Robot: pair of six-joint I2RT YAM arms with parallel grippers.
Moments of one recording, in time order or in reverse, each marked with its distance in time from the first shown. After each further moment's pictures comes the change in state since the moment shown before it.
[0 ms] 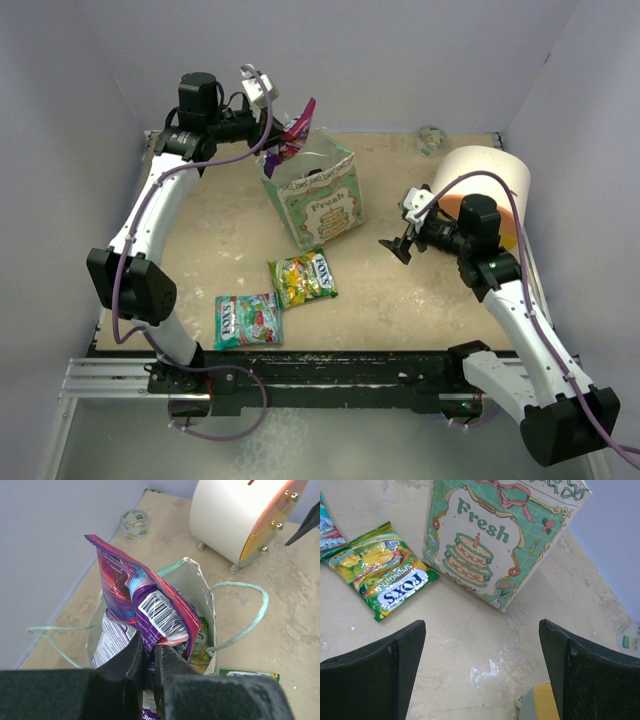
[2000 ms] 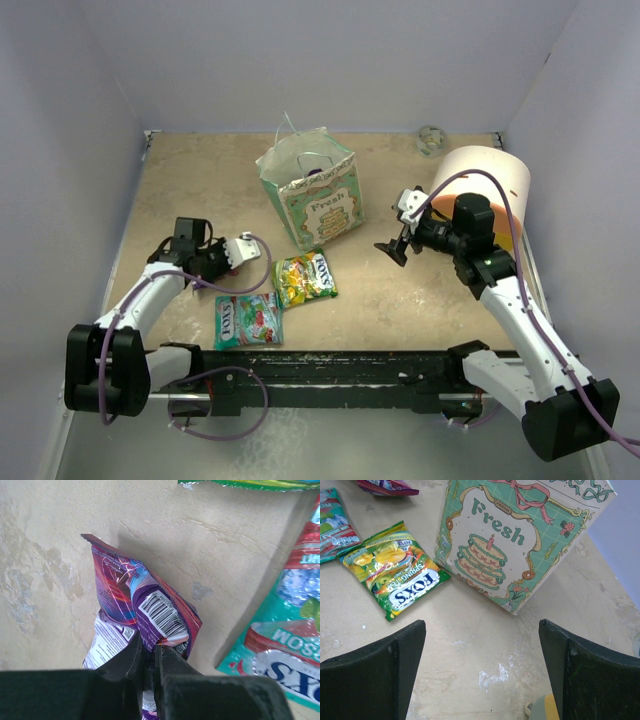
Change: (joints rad) left arm 0.129 -0.511 -1.181 -0.037 -0.525 0.719; right arm 0.026 0.032 0.000 0.000 -0.017 0.004
